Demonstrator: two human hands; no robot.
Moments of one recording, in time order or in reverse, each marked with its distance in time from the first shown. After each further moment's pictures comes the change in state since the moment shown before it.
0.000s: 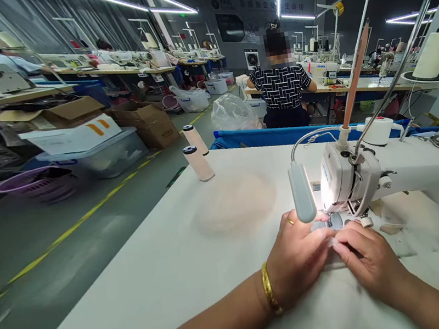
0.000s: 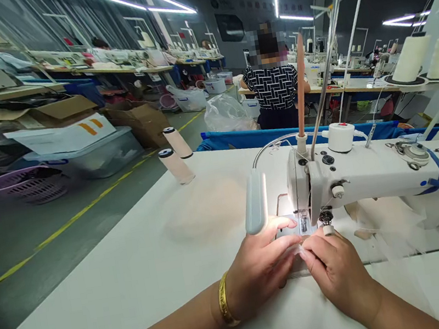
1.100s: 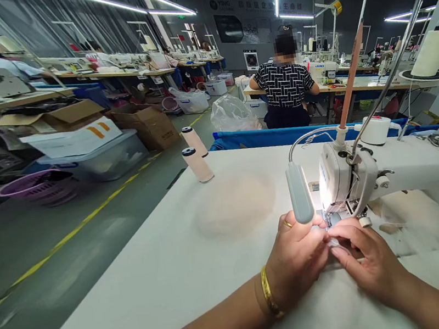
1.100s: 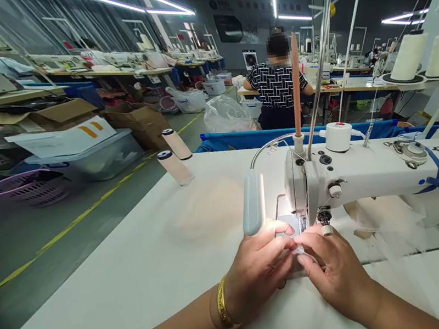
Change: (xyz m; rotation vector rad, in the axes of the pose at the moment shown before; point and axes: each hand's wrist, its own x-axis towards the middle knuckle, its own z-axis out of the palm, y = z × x) left_hand 0.001 0.004 0.000 0.021 0.034 0.007; right_hand 0.000 -0.003 0.000 0.065 0.017 0.034
